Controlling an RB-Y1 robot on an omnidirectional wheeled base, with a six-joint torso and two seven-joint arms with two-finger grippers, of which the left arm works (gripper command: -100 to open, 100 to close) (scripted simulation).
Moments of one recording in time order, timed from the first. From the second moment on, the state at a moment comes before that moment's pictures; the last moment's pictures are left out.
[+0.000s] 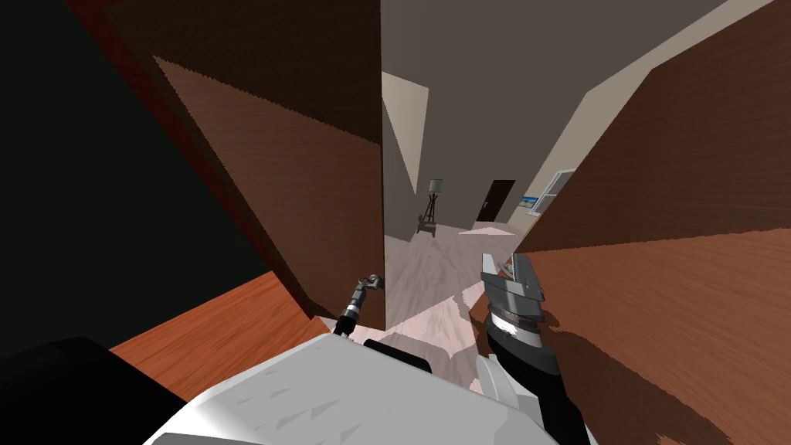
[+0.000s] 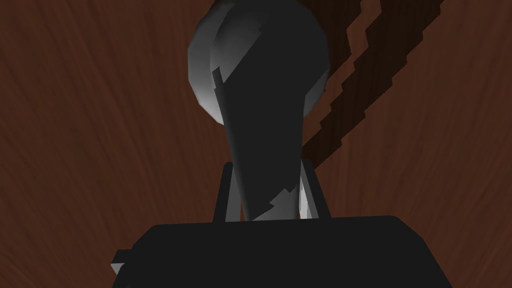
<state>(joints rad) 0.17 0.06 -0.02 -0.99 0.05 -0.73 -0.01</state>
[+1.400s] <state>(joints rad) 0.13 0.03 0.12 -0.95 0.11 -0.73 -0.05</state>
